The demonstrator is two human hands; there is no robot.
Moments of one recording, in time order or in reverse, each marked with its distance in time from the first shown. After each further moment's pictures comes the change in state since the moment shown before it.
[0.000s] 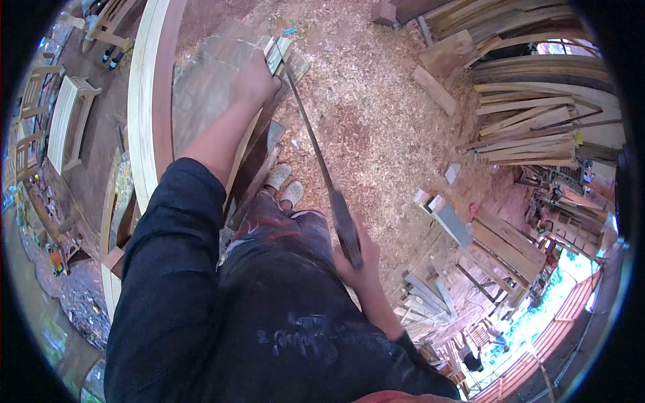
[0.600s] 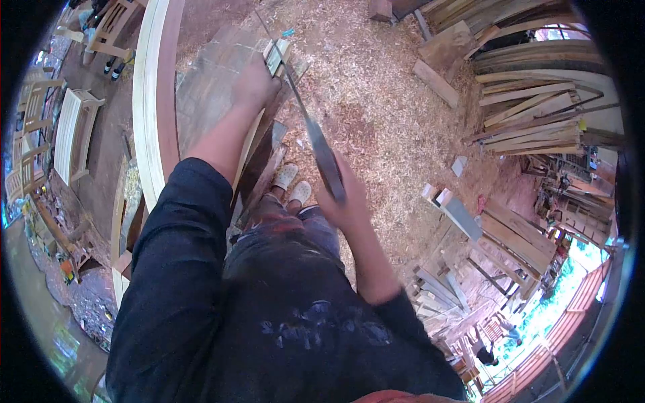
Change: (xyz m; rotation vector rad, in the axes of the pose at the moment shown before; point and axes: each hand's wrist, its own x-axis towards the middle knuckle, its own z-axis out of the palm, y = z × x) left_hand 0.000 0.002 0.000 0.031 -0.031 0.022; right_hand 0.099 -0.029 0.033 0.021 0.109 -0.305
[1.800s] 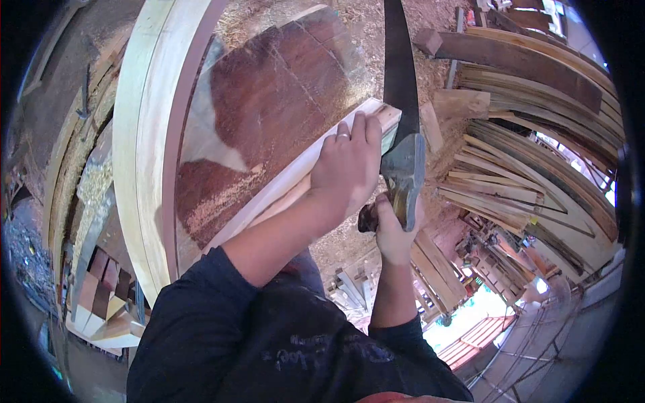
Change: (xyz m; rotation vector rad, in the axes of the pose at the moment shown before) left_hand 0.005 -0.025 0.011 -0.338 -0.057 0.154; right_hand 0.177 -0.024 0.069 -0.051 0.017 0.209
